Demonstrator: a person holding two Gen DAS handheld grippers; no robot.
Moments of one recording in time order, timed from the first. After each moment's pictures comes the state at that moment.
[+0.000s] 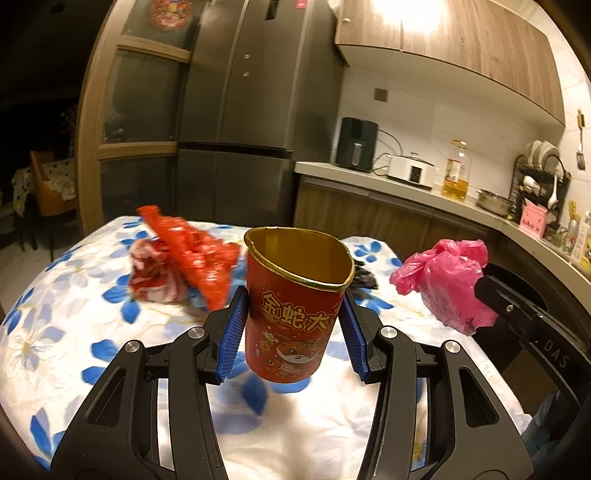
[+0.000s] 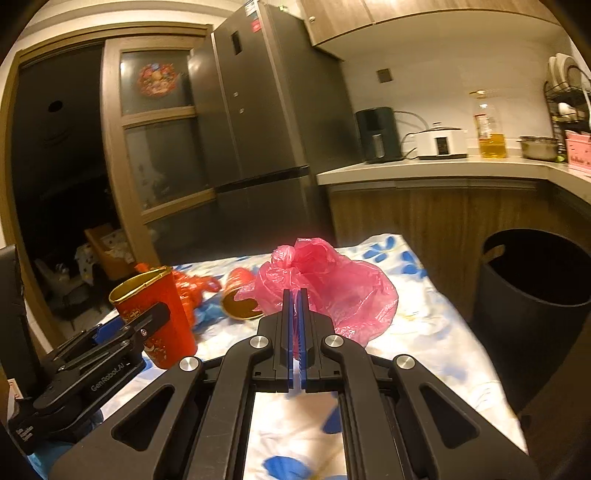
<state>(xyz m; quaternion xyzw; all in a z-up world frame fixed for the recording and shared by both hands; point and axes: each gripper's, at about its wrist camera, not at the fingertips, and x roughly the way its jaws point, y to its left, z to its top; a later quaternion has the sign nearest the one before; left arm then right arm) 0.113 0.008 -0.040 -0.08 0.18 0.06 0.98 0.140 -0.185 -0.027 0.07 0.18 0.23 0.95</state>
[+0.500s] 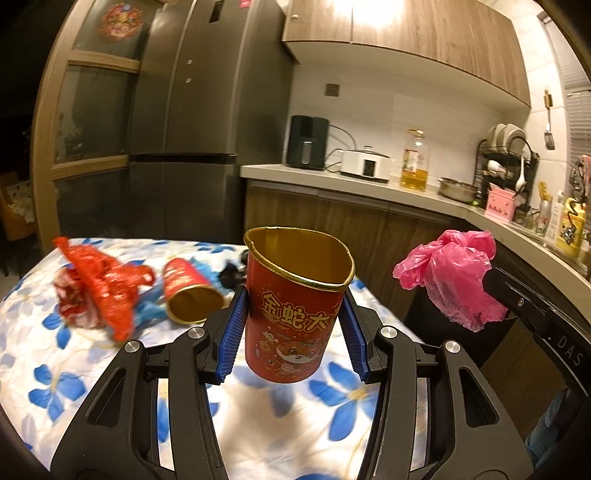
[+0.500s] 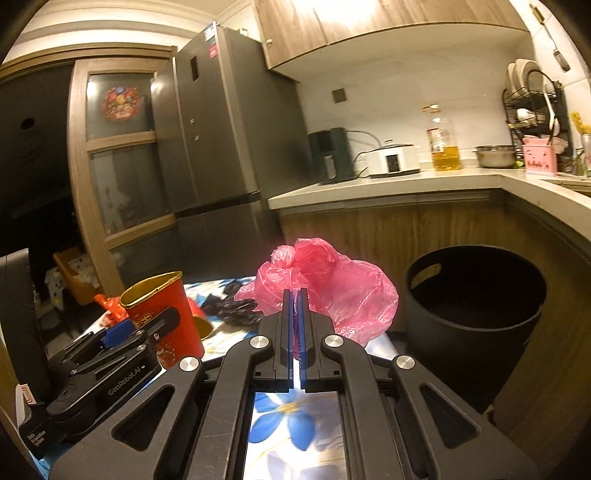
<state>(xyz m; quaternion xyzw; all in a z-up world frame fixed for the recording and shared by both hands) 0.154 -0.065 -0.029 -0.05 0.17 -0.01 0.98 0.147 -0.255 -0.014 0.09 0.15 0.15 0.97</state>
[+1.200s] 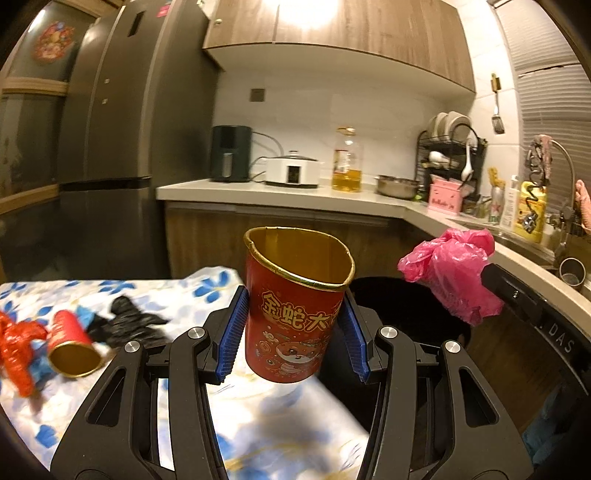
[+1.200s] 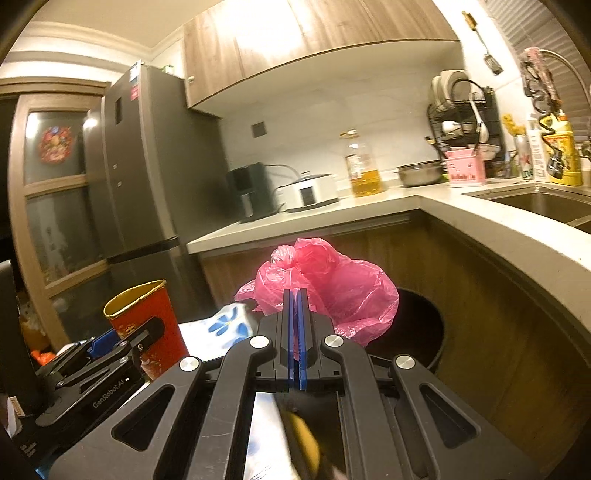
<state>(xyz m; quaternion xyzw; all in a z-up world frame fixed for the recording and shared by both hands) 0.219 -0.190 -0.008 -0.02 0.15 -0.13 0.98 0.174 -0.368 0.000 0.13 0.10 0.02 0.99</state>
